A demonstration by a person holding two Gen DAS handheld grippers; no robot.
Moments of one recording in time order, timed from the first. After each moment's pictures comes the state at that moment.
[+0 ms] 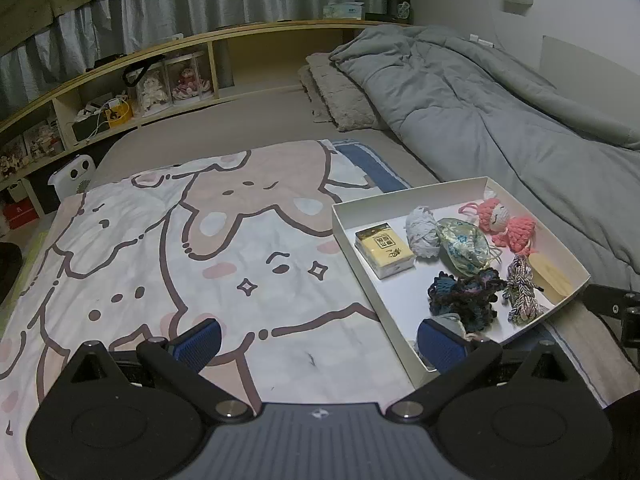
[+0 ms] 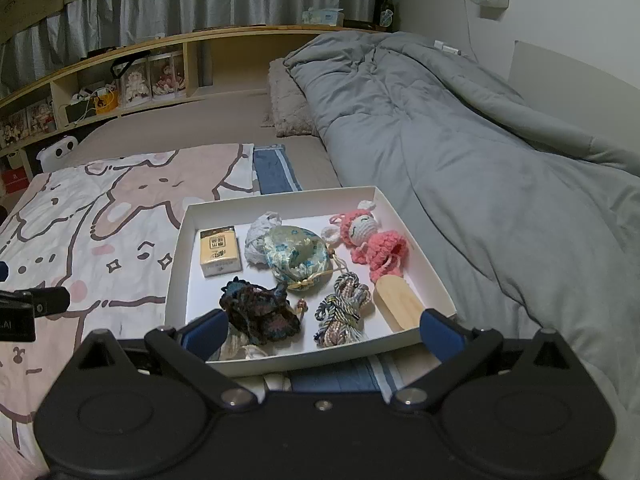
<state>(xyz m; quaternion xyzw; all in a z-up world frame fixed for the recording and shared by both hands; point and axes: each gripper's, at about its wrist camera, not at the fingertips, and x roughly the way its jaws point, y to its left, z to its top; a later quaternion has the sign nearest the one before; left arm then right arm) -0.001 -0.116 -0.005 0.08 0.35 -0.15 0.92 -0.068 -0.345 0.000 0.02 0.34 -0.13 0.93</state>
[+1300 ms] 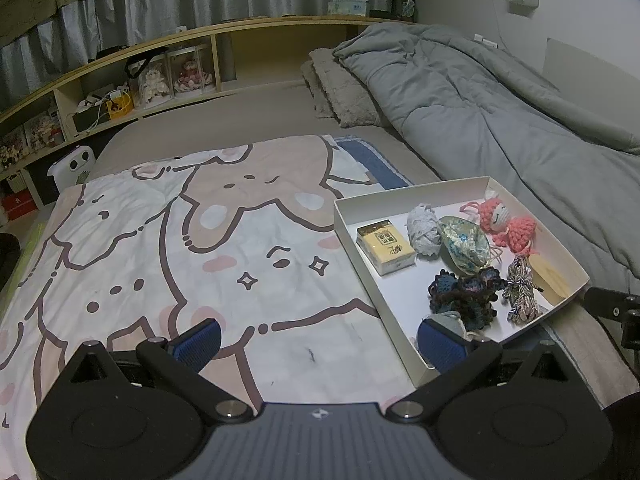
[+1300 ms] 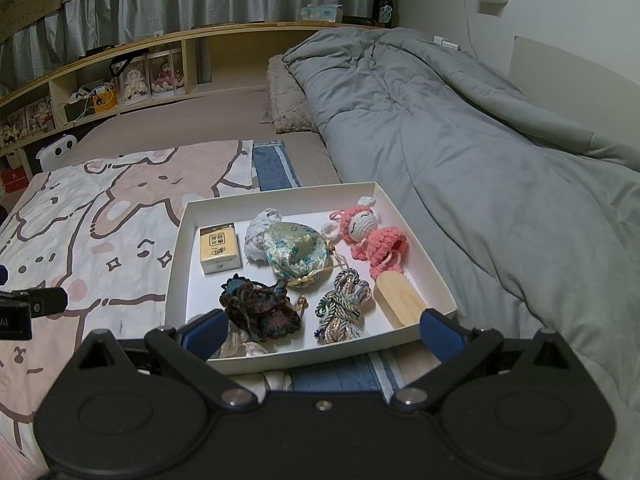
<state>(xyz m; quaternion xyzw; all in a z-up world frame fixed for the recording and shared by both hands) 0.001 -0.113 -0.007 0.07 0.36 -0.15 0.92 -0.068 -0.346 -0.002 0.02 0.34 -0.13 0.93</state>
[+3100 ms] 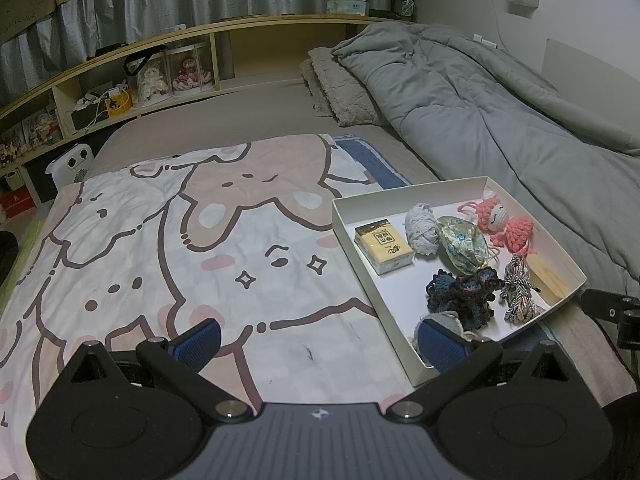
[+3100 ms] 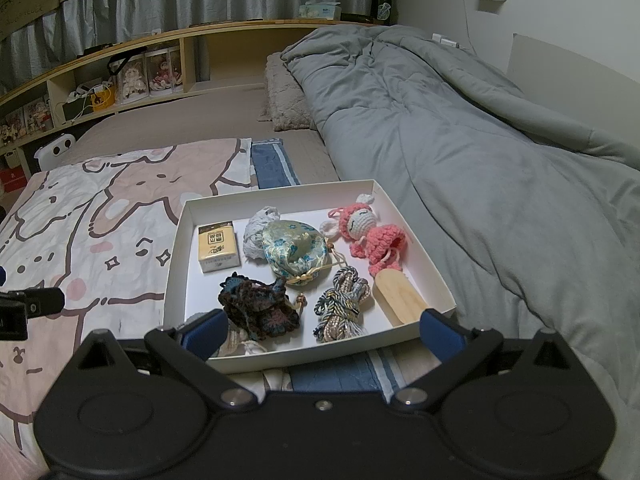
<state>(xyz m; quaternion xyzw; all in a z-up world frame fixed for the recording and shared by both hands) 0.001 -0.113 -0.006 0.07 0.36 -0.15 0.92 -0.068 -0.347 -0.001 0.02 0.34 -0.13 0.93</state>
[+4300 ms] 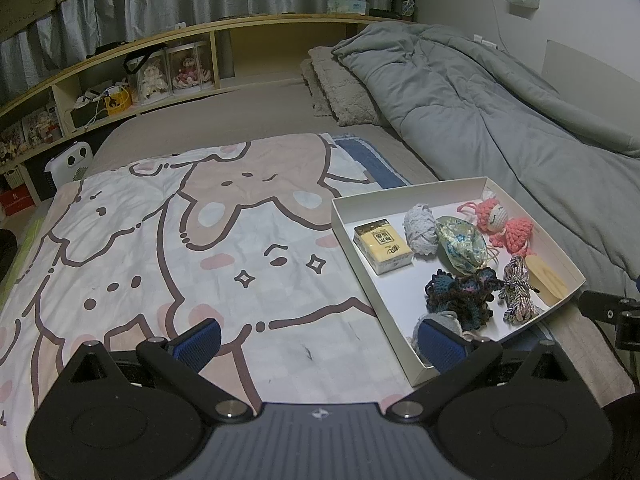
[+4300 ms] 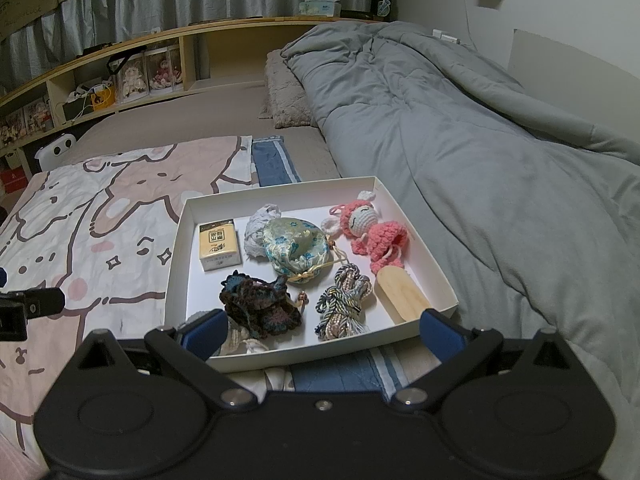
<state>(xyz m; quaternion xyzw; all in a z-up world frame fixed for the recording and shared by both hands) 0.001 -0.116 -0.005 0.07 0.37 -0.15 0.92 -0.070 -0.345 -0.005 0.02 0.34 -0.13 0.93</state>
